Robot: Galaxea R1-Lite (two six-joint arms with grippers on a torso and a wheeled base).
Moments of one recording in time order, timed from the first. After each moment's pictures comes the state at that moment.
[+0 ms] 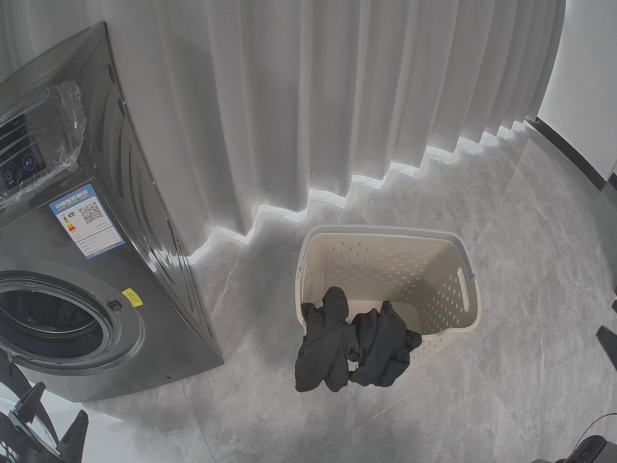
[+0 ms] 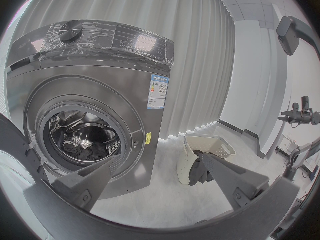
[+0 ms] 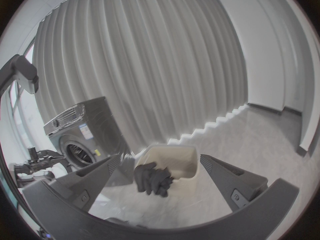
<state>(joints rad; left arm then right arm) -0.17 0.10 -0.02 -0.06 0.02 -0.12 0.24 0.46 -0.39 -0.04 0.13 0.17</state>
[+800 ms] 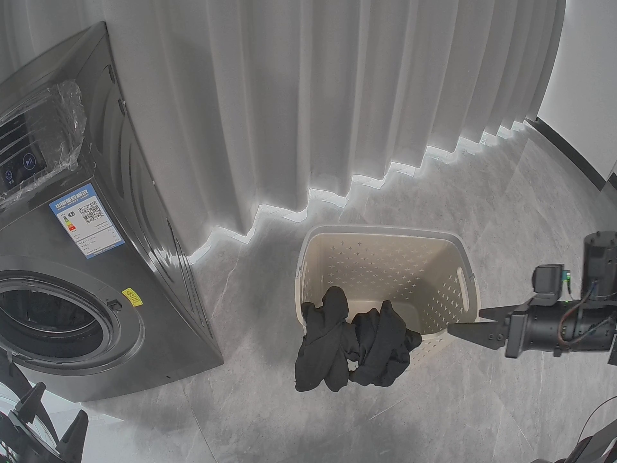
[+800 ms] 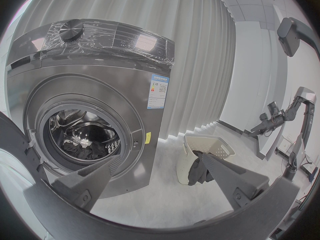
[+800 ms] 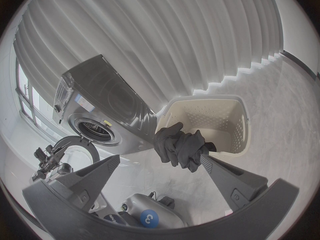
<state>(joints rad) -0.17 0.10 -0.02 -0.06 0.01 -0.13 0.40 1.35 -0.45 -0.44 0.31 0.27</state>
